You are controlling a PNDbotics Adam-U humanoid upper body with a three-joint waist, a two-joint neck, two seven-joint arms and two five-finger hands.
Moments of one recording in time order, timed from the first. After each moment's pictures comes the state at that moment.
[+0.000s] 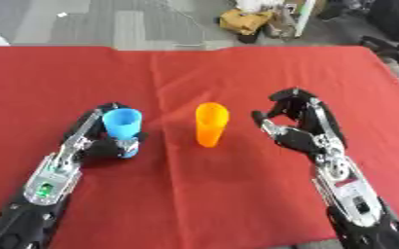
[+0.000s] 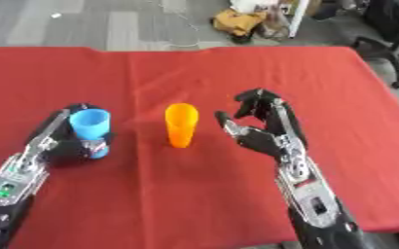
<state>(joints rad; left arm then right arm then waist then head) -0.85 0.10 -0.19 -0.85 -0.09 -0.29 -0.22 -0.27 -0.23 0.01 -1.66 -0.02 -0.14 -0.08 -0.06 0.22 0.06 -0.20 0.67</state>
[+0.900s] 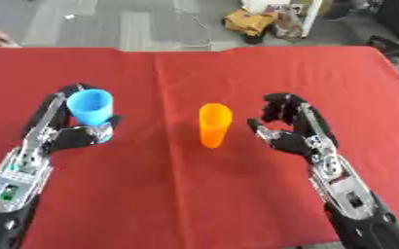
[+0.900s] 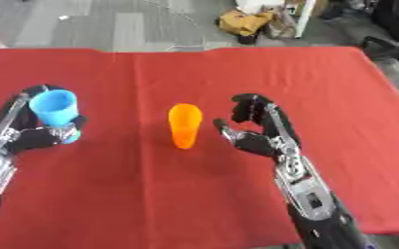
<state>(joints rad) -0.75 0.19 -0.20 -1.16 -0.05 -0.24 -0.16 -0.32 -0.30 0.04 -1.50 0.02 -0.17 -0.02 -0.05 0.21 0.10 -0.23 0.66</state>
